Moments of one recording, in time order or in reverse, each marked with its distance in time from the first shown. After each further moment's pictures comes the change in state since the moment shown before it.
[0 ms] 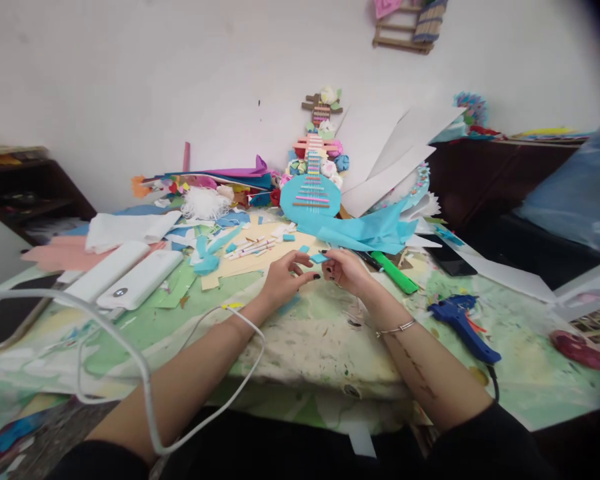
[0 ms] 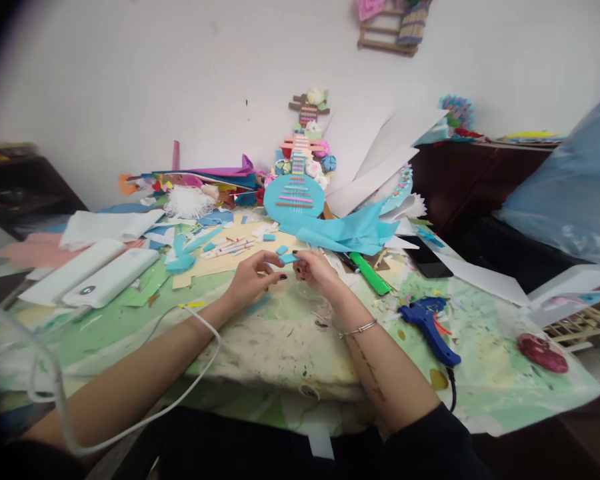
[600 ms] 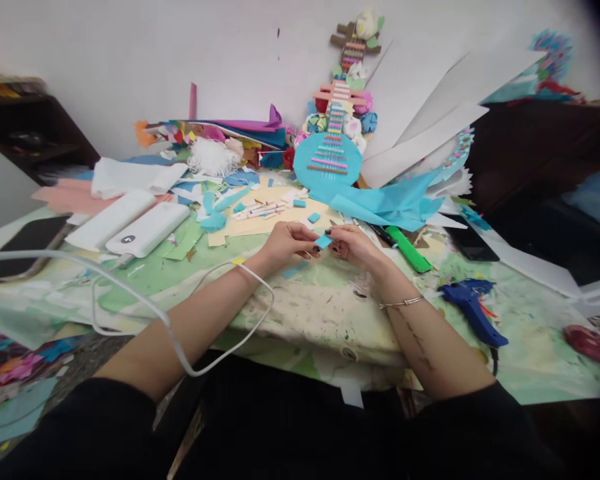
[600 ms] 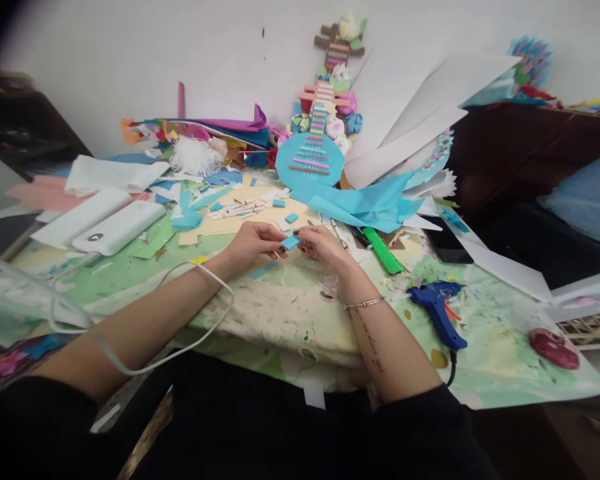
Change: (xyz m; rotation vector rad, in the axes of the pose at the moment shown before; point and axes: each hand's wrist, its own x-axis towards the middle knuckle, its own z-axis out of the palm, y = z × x) left_hand -0.002 -0.006 -0.009 -0.467 -0.119 -0.352; right_hand 0.002 0.012 -0.005 0.038 -0.207 0.135
